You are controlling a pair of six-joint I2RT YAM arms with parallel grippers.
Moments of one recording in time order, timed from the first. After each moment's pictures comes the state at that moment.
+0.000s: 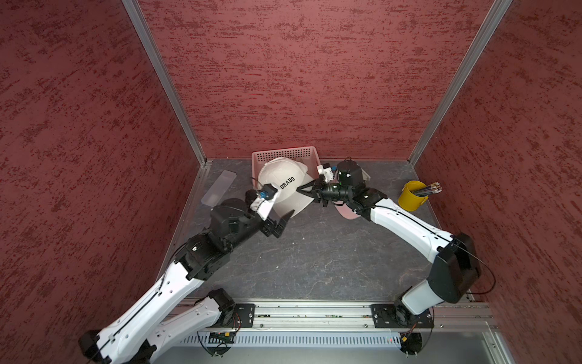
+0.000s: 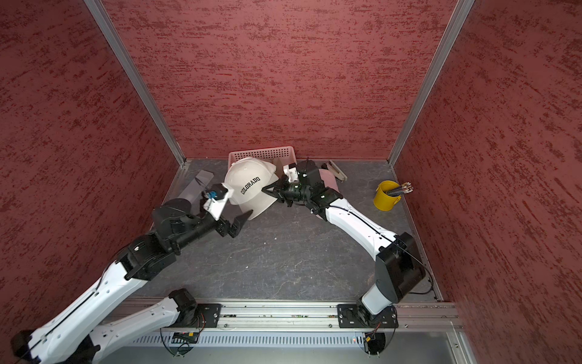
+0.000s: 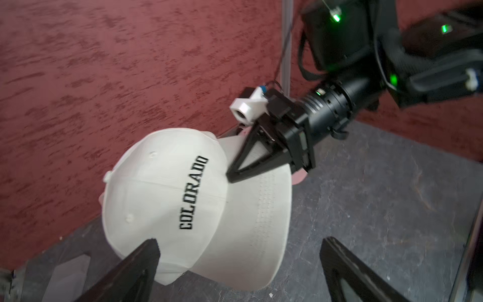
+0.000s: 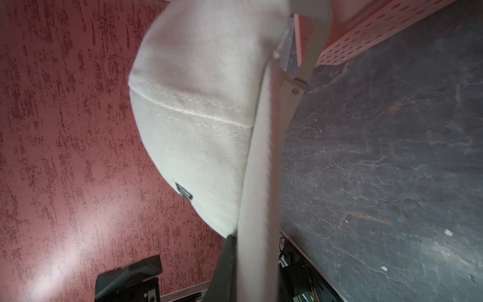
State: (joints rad) left arm -0.62 0.80 1.05 -0.49 -0.02 0.05; right arm 0.60 1.61 1.33 -0.06 -0.67 1.26
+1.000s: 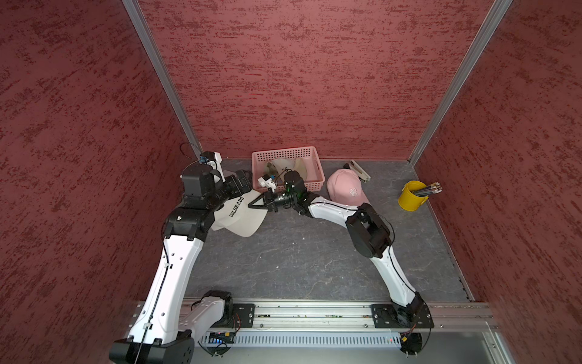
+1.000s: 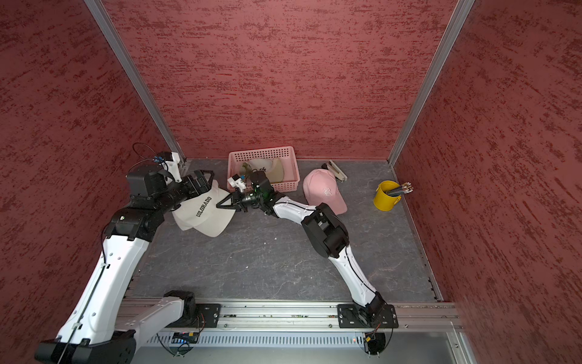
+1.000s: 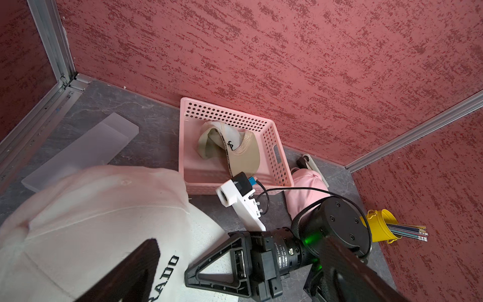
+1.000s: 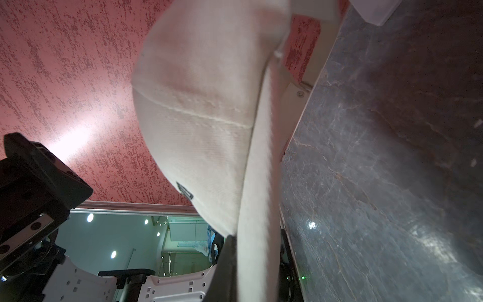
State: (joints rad) left arm -0.08 1.03 1.25 -0.63 0.16 -0.45; right arm 0.76 2.38 1.84 0.41 -1.01 1.25
